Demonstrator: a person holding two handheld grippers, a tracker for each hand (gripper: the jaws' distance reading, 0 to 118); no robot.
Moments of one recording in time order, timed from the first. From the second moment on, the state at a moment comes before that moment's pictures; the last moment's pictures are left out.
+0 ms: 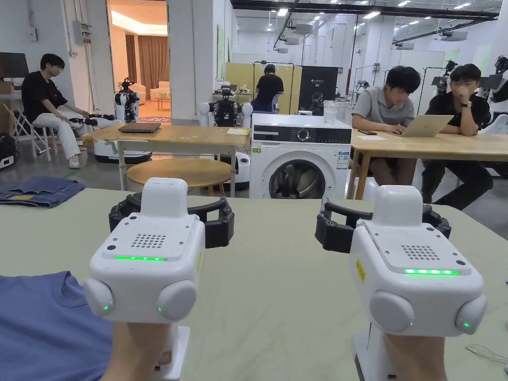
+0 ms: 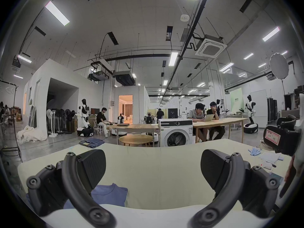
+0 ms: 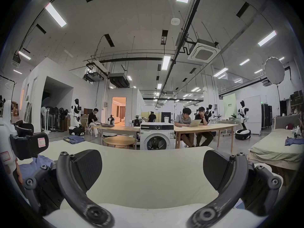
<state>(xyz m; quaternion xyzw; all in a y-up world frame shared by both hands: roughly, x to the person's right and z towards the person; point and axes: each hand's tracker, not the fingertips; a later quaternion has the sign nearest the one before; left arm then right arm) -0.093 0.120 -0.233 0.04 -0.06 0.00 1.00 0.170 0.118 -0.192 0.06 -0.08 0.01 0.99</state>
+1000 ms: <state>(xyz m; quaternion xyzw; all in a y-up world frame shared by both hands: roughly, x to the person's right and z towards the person) -0.153 0.120 -0.227 0.01 0.01 0.00 1.00 0.113 0.104 -0.219 0.03 -0.01 0.01 1.00</state>
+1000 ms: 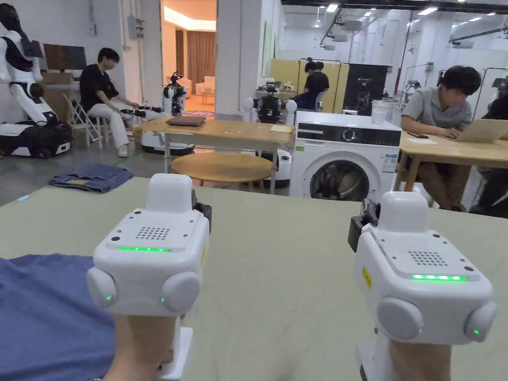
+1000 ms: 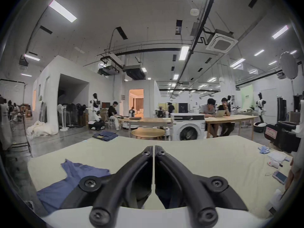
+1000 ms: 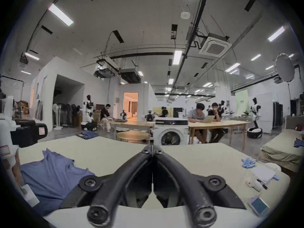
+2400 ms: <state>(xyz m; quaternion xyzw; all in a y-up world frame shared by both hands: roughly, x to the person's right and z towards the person) -0.241 -0.040 -0.329 -0.37 0.08 0.13 0.92 0.087 0.038 -0.289 -0.08 0.08 0.01 0.99</state>
